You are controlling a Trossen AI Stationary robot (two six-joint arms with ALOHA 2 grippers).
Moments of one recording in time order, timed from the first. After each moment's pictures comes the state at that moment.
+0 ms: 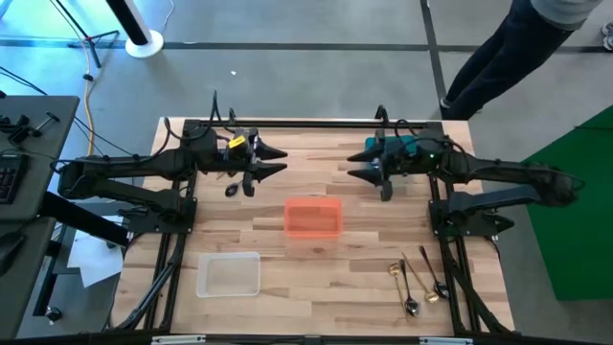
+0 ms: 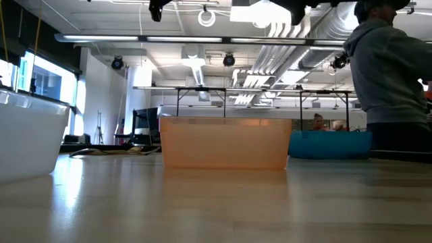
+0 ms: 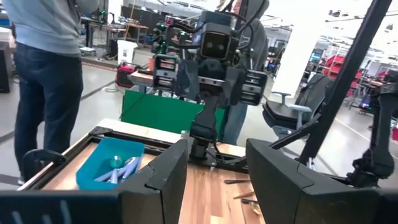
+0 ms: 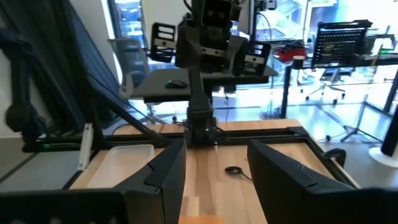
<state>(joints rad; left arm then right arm) 0.18 1.04 0.83 0.23 0.14 -0.21 -0.20 0.98 0.78 0.17 -0.24 0.03</state>
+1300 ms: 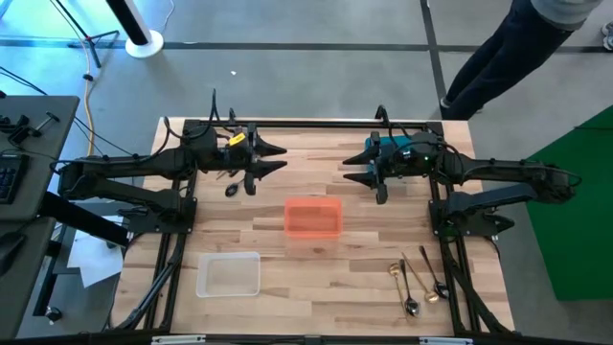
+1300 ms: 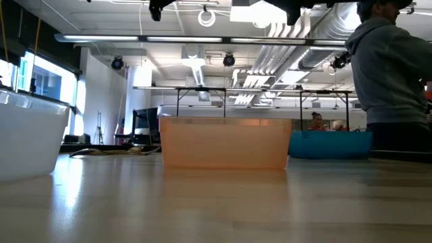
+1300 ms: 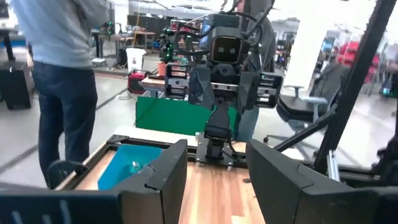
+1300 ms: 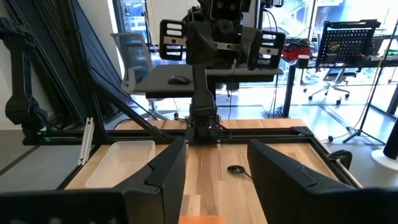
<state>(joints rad) 0.19 1.04 0.83 0.22 0.12 -0.13 -0.17 1.02 0.79 0.19 -0.23 0.00</state>
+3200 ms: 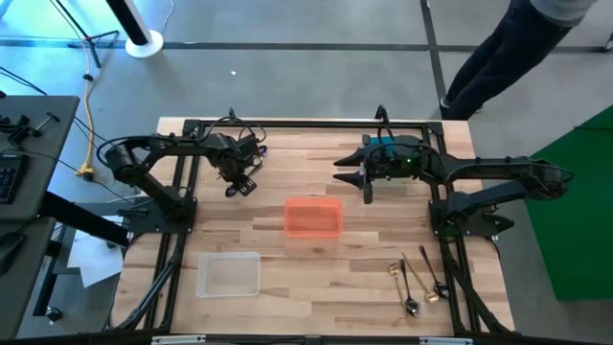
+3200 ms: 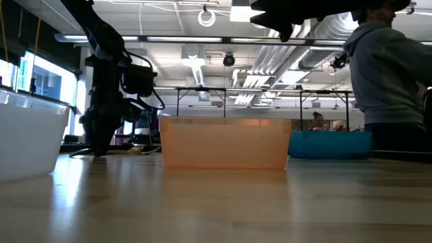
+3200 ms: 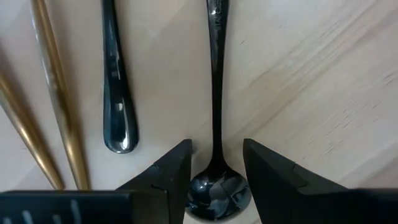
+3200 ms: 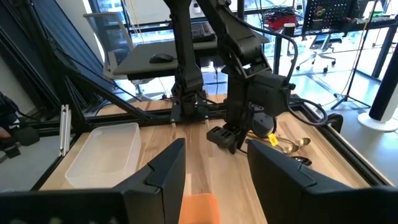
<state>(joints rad) 0.61 1.56 0.76 -0.75 0.05 -0.20 -0.17 1.13 0.79 0.20 -0.16 0.06</state>
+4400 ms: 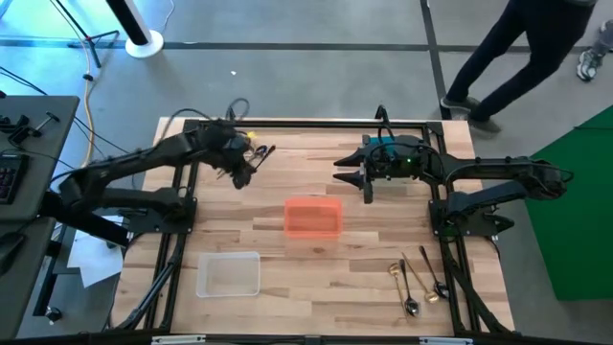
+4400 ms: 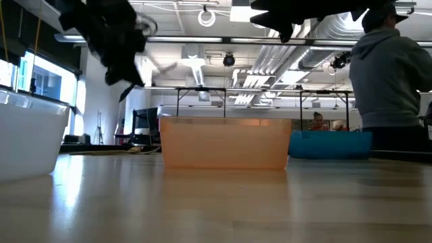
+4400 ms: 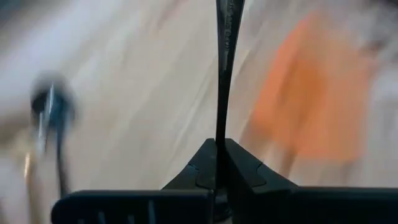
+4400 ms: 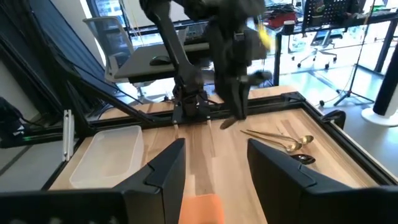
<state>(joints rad) 0.55 1.03 0.76 -0.54 0.28 -0.12 -0.17 1.13 0.79 0.21 -0.17 0.09</state>
